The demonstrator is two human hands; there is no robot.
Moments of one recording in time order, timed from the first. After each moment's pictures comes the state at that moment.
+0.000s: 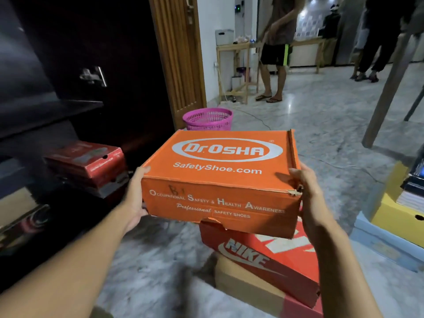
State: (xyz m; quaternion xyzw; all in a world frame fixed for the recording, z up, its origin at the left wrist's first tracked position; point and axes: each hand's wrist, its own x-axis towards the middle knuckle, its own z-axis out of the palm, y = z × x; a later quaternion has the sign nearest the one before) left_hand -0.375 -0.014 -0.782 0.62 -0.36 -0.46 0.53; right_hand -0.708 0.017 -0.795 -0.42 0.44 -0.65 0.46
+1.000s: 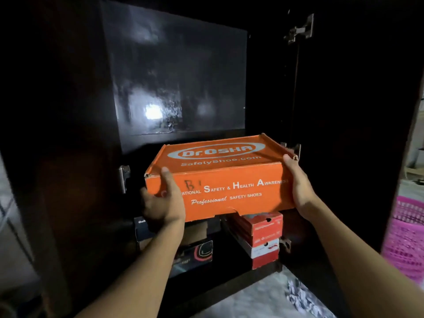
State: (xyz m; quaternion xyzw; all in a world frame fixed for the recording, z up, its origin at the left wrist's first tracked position) left_hand -0.084 0.056 -0.627 0.63 -0.01 0.13 0.76; right_hand -0.272 -0.125 -0.606 -0.65 0.20 -0.47 0.57
